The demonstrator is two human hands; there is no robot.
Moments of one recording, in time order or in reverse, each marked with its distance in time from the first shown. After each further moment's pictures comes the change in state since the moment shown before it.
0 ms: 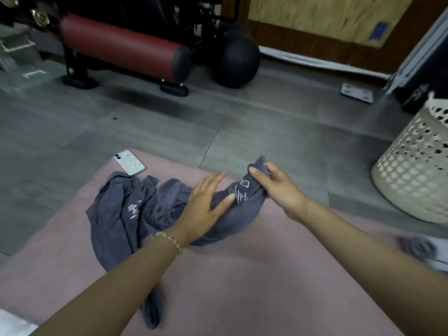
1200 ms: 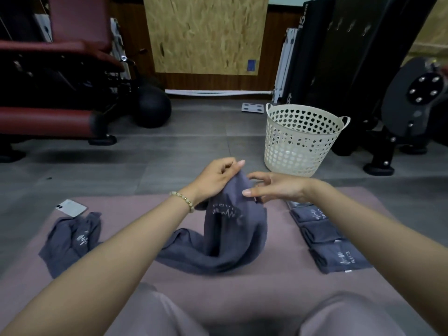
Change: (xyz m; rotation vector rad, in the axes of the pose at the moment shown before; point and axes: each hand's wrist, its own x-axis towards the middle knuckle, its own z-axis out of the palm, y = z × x) left_hand -0.099 0.373 0.082 -0.272 -0.363 0.356; right_hand -0.339 -0.119 -0.219 -0.268 -0.213 0.197
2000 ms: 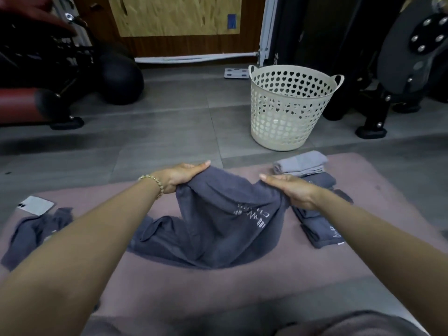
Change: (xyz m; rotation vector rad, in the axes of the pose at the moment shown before) left_hand 0.049 -0.107 0.007 -0.205 -0.190 -0.770; right_hand 0.030 0.135 -0.039 0.530 0.270 0.111
